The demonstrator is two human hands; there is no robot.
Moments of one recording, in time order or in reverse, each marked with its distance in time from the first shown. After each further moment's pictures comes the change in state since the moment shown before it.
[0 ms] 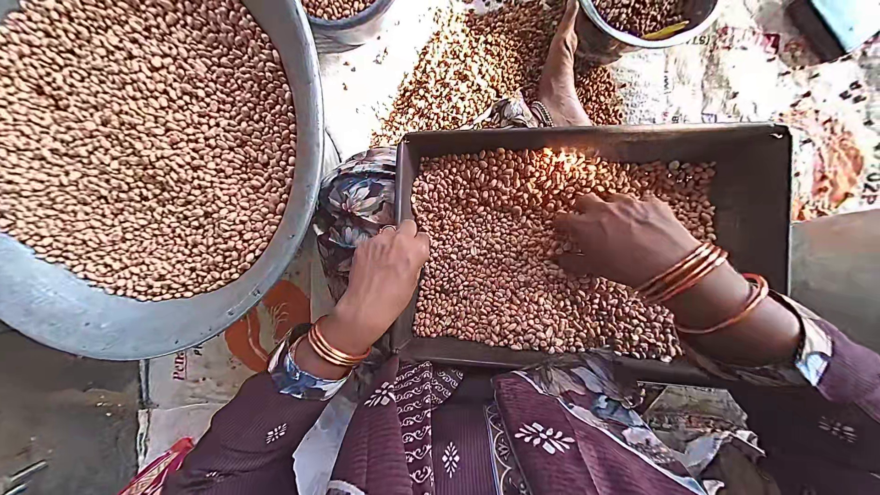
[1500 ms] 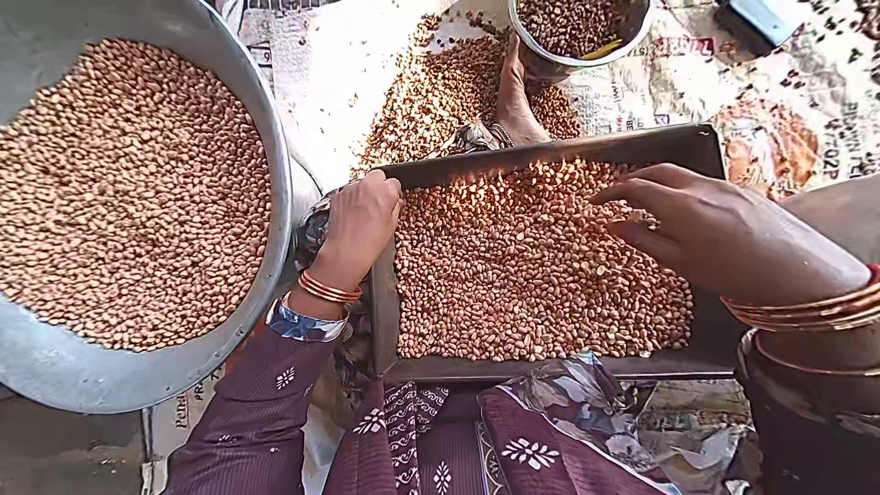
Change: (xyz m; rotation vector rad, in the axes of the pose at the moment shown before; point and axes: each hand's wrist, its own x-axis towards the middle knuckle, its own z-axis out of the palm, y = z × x) left_hand 0.094 -0.021 -0.023 -0.015 0.013 -0.074; right_hand -0.064 0.077 -0.001 0.325 0.422 -0.061
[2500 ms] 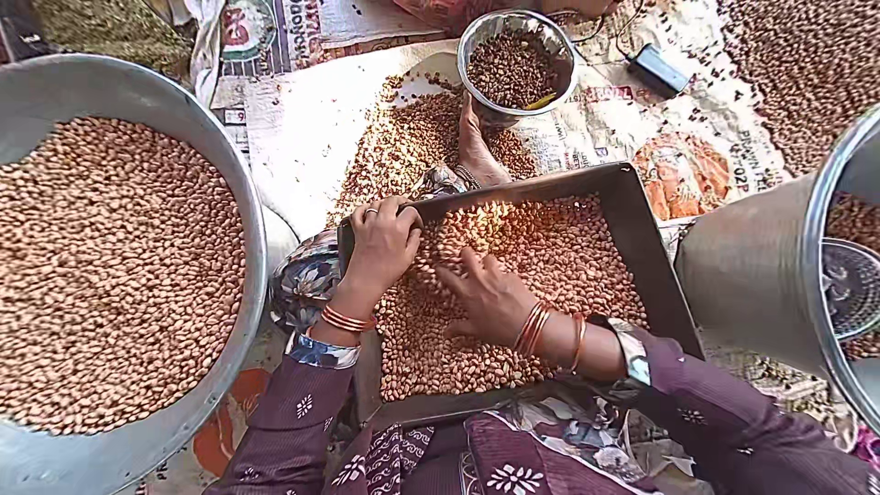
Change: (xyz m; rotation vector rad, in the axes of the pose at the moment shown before) left_hand 0.026 0.031 0.023 -0.174 0.205 0.244; right_hand 0.065 -0.109 0.073 0.046 -0.534 0.149
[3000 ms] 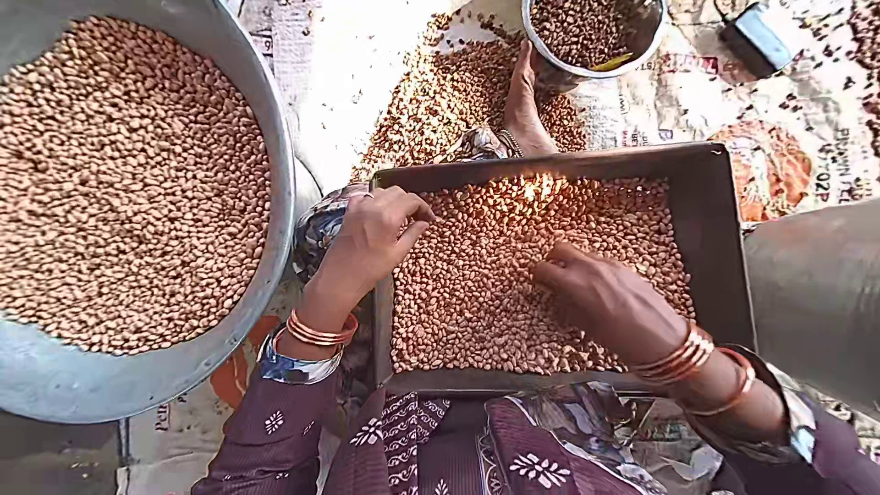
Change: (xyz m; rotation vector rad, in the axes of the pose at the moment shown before) left_hand -0.058 -0.018 -0.038 -0.184 0.012 0.075; right_hand -0.047 0.057 0.020 -0.081 0.421 -0.215
